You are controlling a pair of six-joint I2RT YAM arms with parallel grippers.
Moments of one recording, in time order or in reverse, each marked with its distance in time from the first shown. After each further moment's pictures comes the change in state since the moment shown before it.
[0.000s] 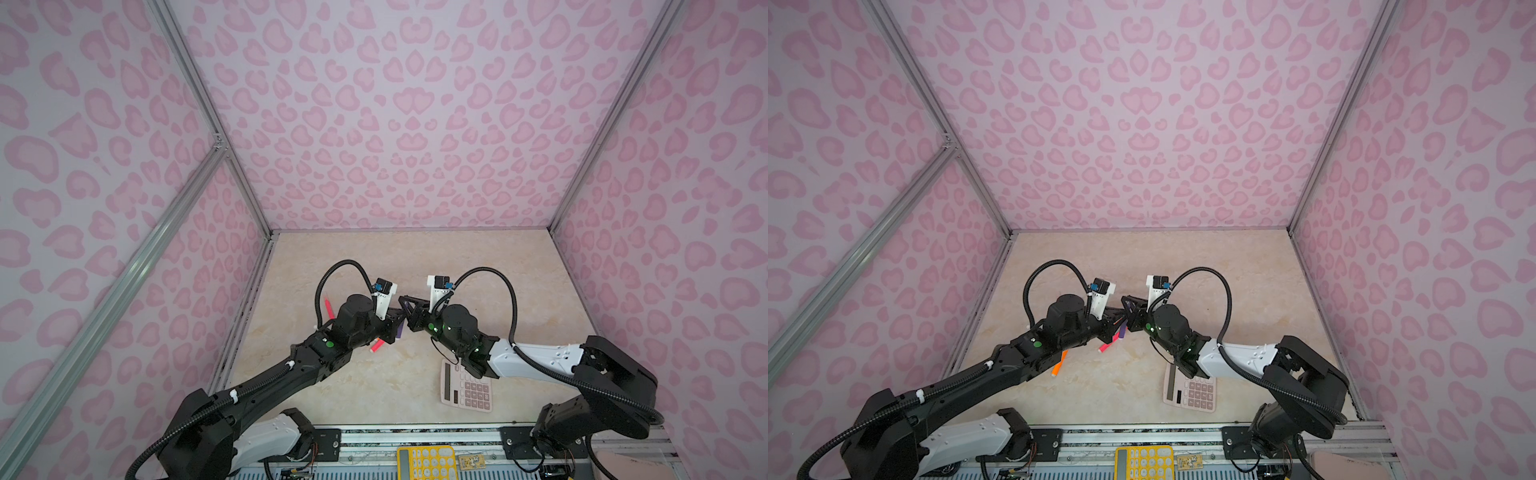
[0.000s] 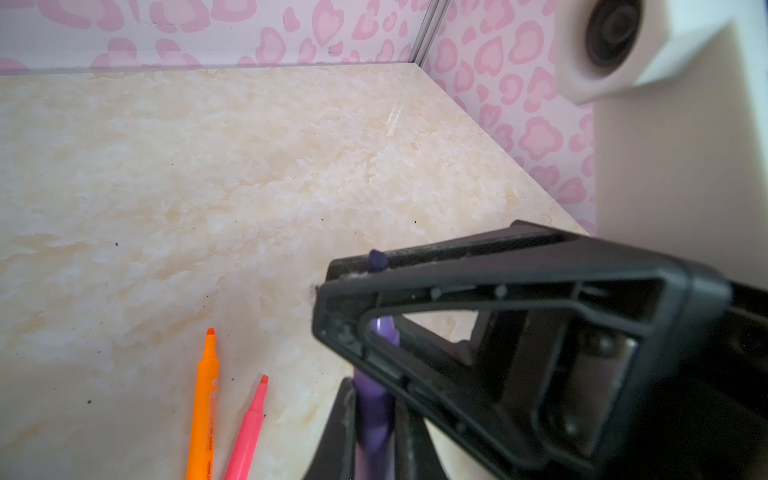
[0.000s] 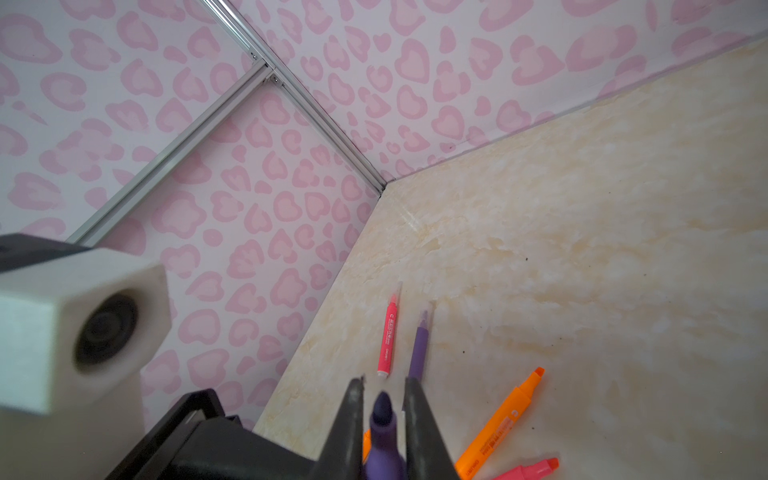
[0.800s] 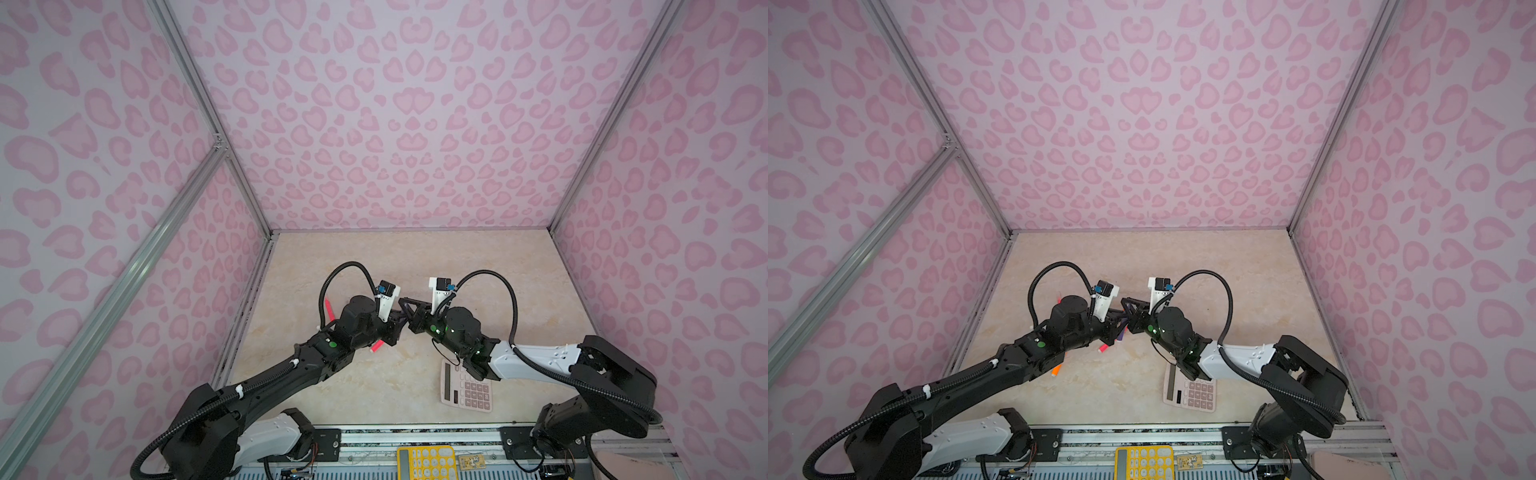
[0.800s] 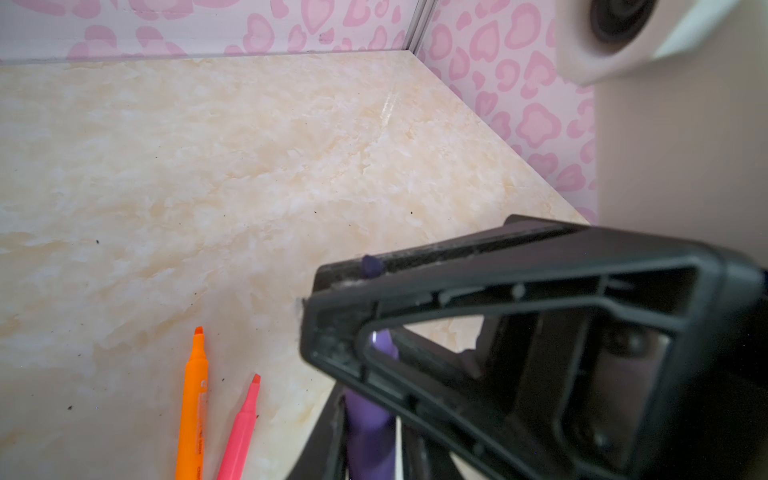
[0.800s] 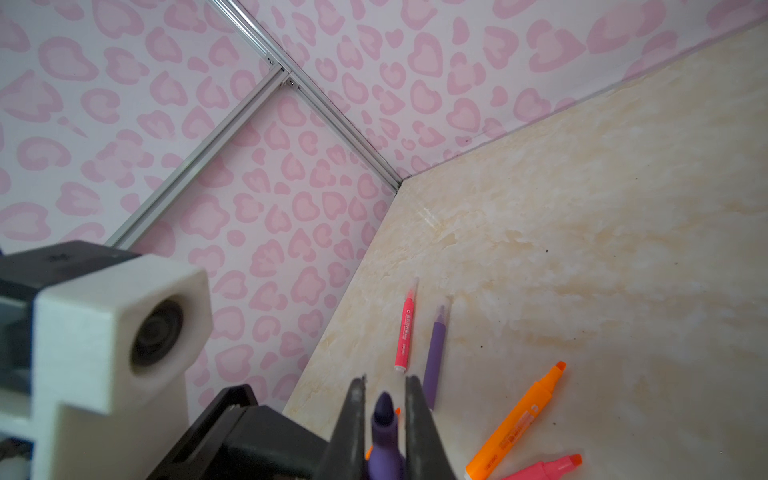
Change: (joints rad) left arm -0.010 0.032 -0.005 0.019 0.010 0.009; right arm -0.009 0.009 -0.038 0.084 -0.052 0.044
